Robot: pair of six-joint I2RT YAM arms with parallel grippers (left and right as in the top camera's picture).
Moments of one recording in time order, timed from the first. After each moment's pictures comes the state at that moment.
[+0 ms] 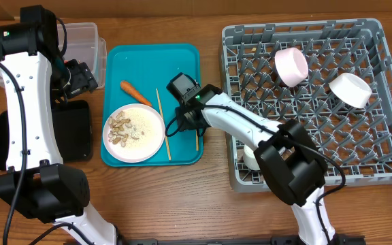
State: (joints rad) left arm 0.19 1.89 2.03 -1.60 -0.07 -0.37; right arm 0.72 2.19 1.64 -0.76 0.00 0.53
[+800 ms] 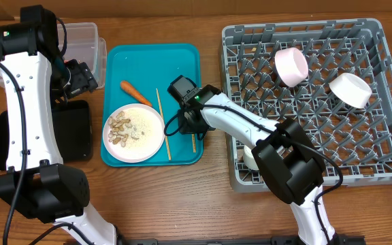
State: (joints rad) left arm 0.19 1.89 2.03 -1.60 -0.07 -0.37; right arm 0.72 2.20 1.64 -0.82 -0.02 0.63
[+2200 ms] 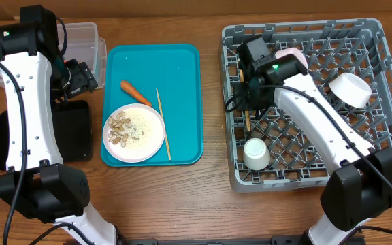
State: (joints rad) left arm 0.19 1.89 2.03 -1.59 -0.07 -0.37; right arm 0.41 1.83 1.58 -1.07 -0.01 0.30
